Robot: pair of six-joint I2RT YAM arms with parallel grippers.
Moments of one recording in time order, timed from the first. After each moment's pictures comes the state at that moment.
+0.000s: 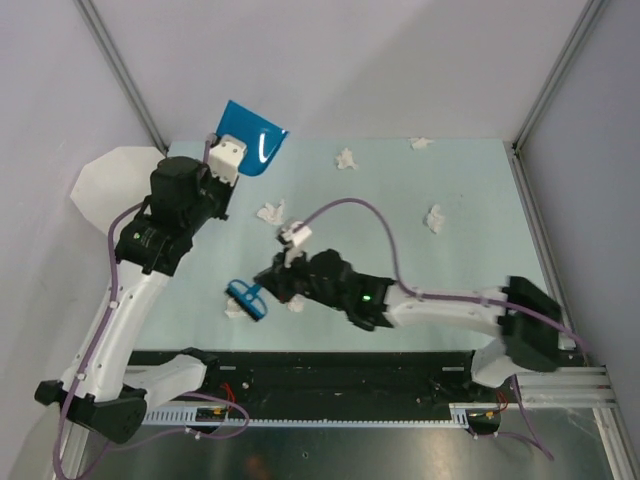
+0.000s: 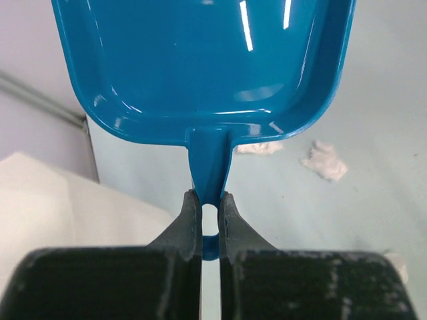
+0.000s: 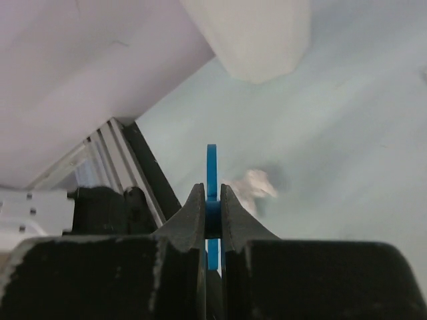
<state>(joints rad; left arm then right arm) -0.37 1.08 1.37 -0.66 -0.10 0.31 1.24 1.48 1.04 0.28 0.17 0.39</state>
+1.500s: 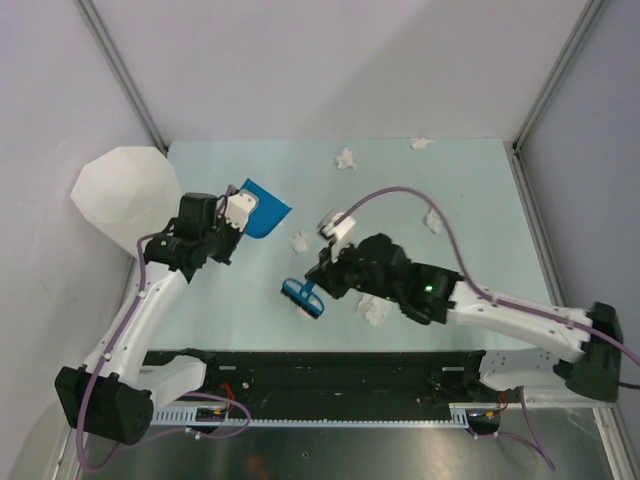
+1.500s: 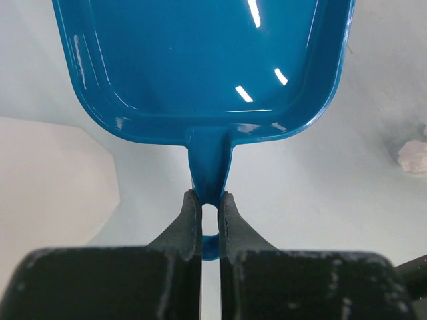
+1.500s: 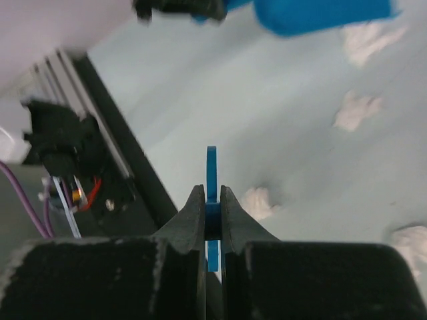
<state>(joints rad) -0.24 1.06 1.01 -0.75 0.06 0.37 1.13 1.18 1.05 -0.15 0.10 0.26</state>
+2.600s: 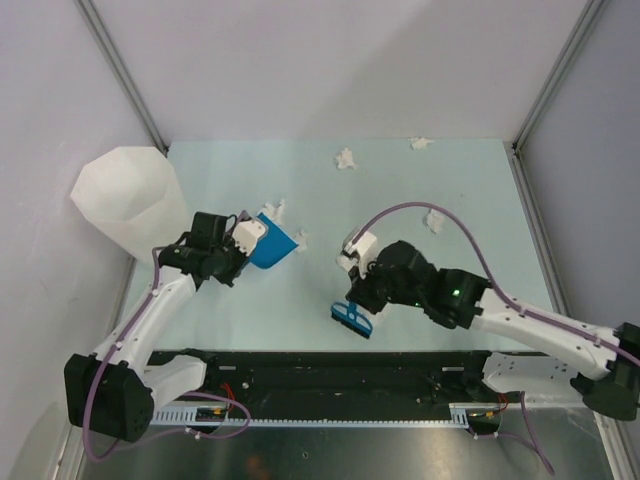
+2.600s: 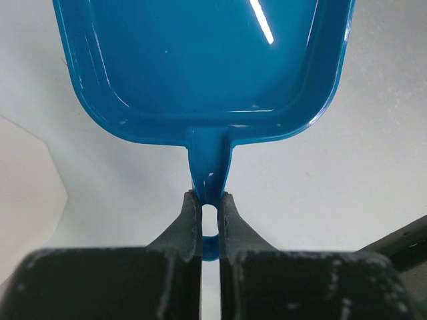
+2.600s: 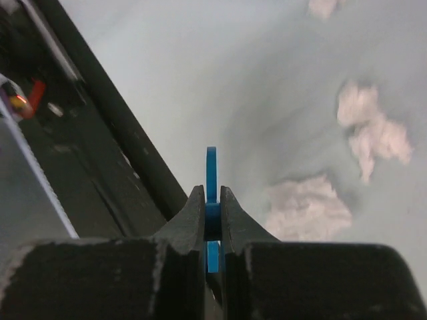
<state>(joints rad) -0.24 1.07 0.83 -0.75 0.12 0.46 1.05 1.03 0.97 -0.46 -0.02 0.16</state>
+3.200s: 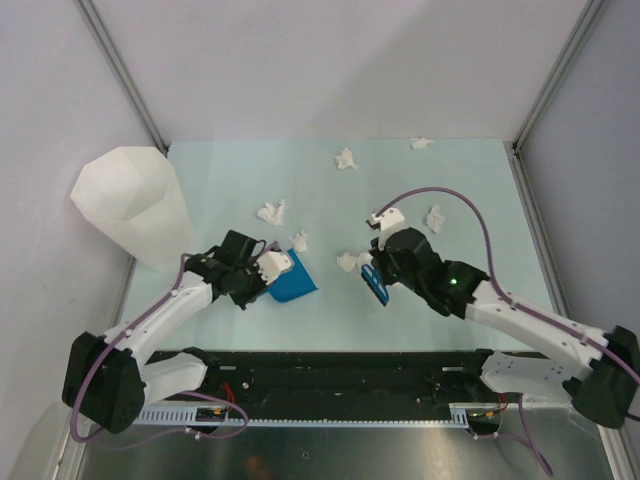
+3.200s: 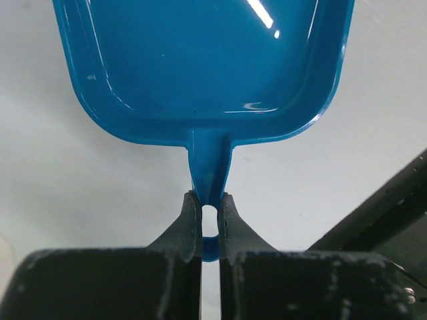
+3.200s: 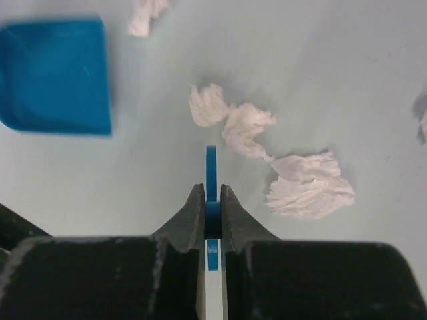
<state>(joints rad) -0.40 1.10 0.72 -0.75 0.13 0.52 0.88 1.13 0.88 -0.39 0.30 0.20</state>
